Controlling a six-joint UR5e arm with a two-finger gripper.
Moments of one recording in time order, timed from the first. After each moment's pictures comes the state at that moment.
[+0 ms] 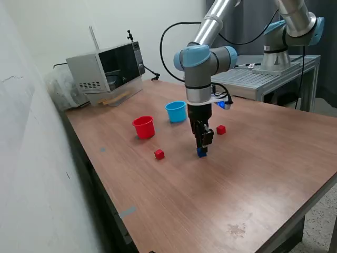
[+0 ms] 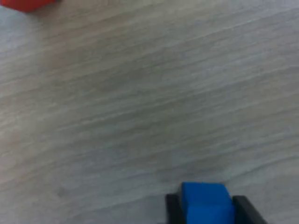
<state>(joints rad) 0.13 -0.68 1.27 -2.25 -1.60 3.56</state>
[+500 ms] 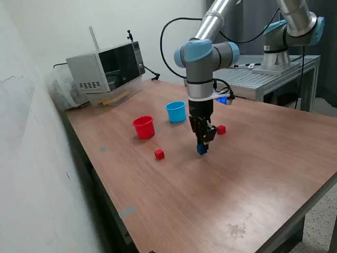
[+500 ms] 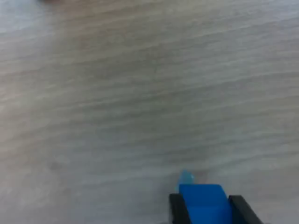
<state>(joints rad) 0.14 -0.70 1.26 -2.24 -1.60 3.47</state>
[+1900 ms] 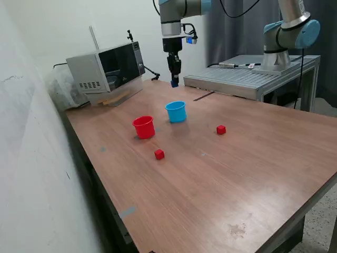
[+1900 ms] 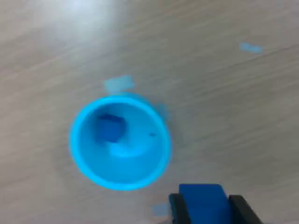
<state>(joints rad) -0.25 -1.18 1.64 -2.14 -1.60 3.25</state>
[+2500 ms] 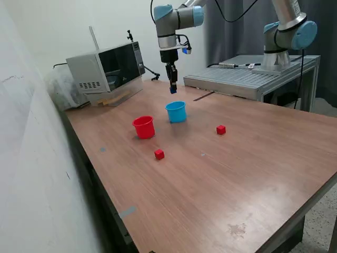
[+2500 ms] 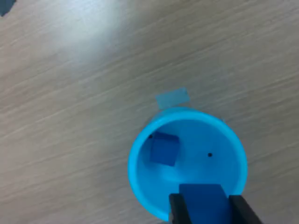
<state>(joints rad) -0.33 -1.13 1.68 -2.18 -1.60 3.20</state>
